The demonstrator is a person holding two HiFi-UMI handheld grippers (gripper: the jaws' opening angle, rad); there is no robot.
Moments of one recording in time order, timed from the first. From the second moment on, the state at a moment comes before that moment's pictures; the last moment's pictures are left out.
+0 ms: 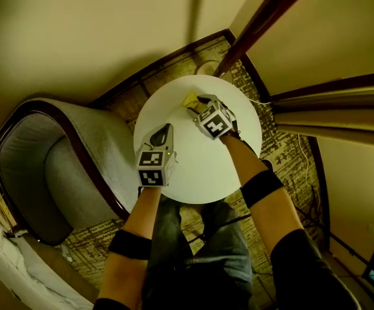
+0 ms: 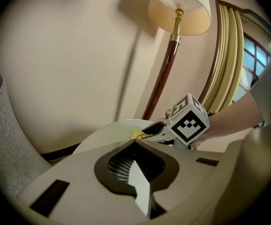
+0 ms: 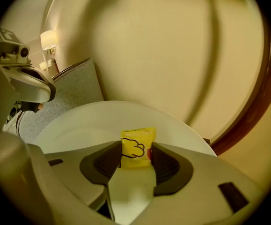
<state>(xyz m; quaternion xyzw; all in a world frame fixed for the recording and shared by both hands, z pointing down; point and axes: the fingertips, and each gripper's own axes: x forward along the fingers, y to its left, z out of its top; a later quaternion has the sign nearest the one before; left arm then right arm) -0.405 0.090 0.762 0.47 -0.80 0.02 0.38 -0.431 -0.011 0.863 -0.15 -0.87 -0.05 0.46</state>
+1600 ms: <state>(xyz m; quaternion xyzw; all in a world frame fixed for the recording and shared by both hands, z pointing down) -0.274 0.134 0.540 0.44 -0.84 0.02 0.32 -0.250 0.026 0.543 -0.12 -0.94 0.01 0.31</state>
